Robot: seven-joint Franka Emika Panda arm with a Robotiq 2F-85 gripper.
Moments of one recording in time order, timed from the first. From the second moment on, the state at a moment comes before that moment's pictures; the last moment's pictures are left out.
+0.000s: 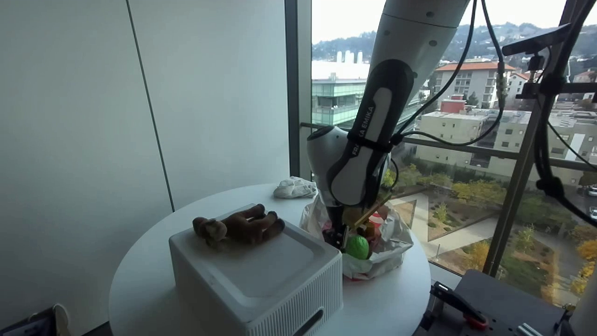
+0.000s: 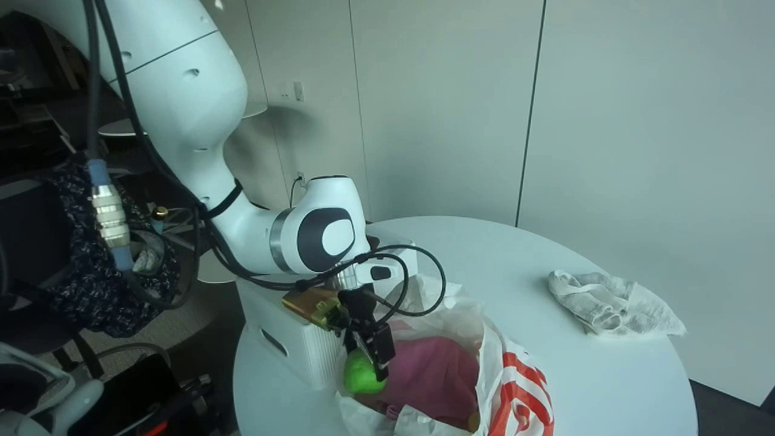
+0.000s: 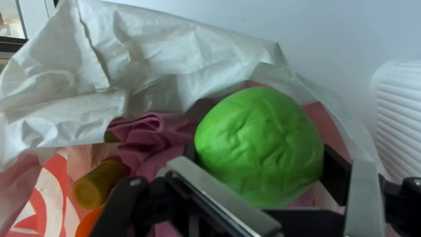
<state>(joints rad) 0.19 0.33 -0.24 -2.44 -0.46 2.63 0.40</state>
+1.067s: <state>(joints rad) 0.18 -0.12 0.13 -2.47 -0.28 2.39 0.24</state>
